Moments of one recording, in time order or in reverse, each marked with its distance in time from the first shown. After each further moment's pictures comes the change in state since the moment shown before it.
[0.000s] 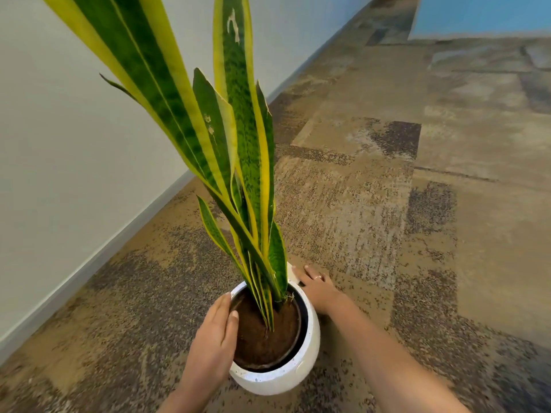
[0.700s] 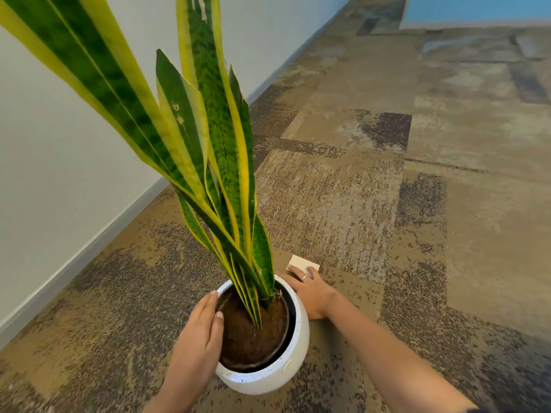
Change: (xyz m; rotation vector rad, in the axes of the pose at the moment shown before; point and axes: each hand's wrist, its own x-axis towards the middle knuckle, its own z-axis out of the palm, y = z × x) left_hand 0.001 0.001 0.000 0.036 -0.011 -0.002; right_hand -0.009 0.010 0.010 -0.268 0.110 -0.215
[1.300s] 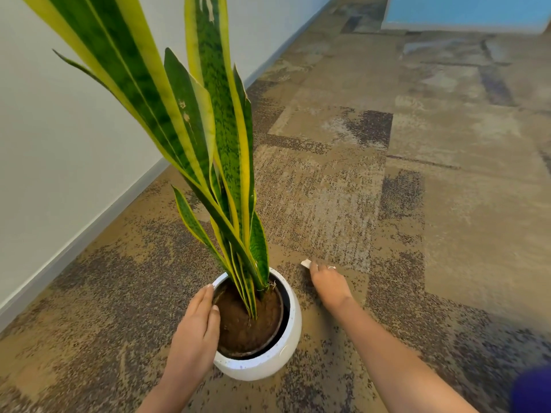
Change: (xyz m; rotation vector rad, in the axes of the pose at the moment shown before) left_hand -0.001 0.000 -0.002 -0.024 -0.013 0.022; right_hand -0.046 0.003 0.001 0.165 0.202 0.571
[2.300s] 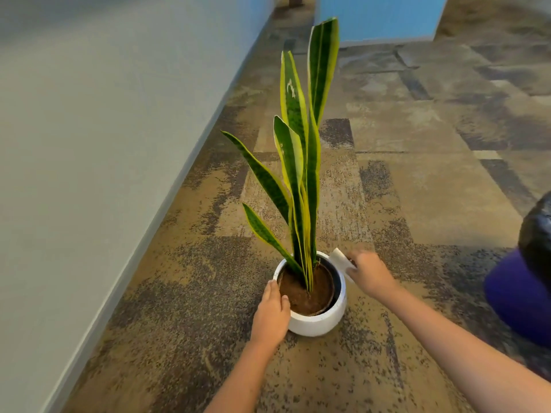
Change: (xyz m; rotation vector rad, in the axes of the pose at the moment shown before) left_hand 0.002 -0.021 -0.054 0.055 -0.448 0.157; right_hand -0.131 -0.108 -0.142 0.368 0.108 0.388
